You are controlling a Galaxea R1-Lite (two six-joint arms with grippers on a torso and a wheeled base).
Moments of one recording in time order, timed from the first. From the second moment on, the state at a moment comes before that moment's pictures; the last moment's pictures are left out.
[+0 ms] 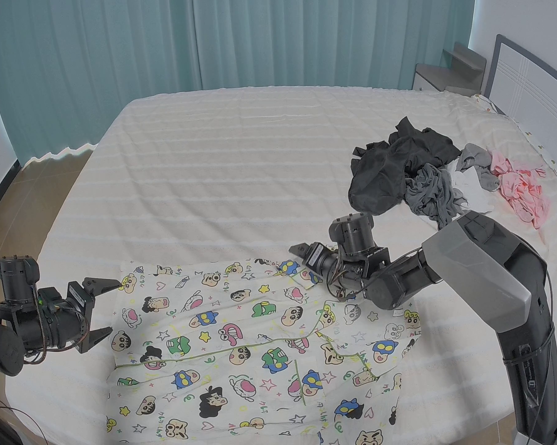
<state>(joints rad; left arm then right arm) 0.14 1.64 -0.27 -0.79 -0.44 -1.06 0.54 2.52 -1.50 -0.52 -0.05 0.89</state>
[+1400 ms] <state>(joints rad) 0.14 1.66 -0.27 -0.79 -0.44 -1.06 0.28 2.57 -1.53 -0.58 0.15 0.56</state>
